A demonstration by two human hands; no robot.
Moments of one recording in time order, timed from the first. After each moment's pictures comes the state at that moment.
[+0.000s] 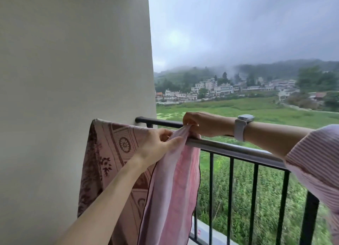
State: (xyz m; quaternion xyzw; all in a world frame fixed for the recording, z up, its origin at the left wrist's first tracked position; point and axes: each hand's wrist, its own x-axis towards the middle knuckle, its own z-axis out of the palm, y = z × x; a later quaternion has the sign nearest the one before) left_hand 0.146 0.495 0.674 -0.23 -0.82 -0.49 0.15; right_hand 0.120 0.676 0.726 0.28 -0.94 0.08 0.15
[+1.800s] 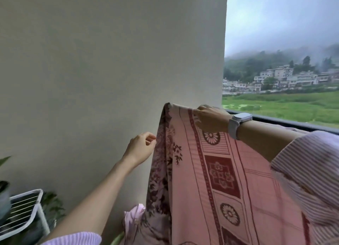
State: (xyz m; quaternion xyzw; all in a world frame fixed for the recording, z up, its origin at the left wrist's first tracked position) left_hand 0.077 0.239 0.610 0.05 -0.91 -0.29 0.28; right_hand -0.005 0.452 0.689 0.33 -0.92 -0.01 0.19
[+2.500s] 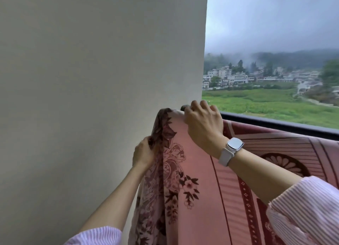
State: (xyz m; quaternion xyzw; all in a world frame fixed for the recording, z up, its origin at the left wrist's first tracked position) left_hand -0.204 0.147 0.558 0.00 -0.88 -0.41 0.23; right_hand -0.155 0.313 0.655 0.13 -0.90 -0.06 0.41
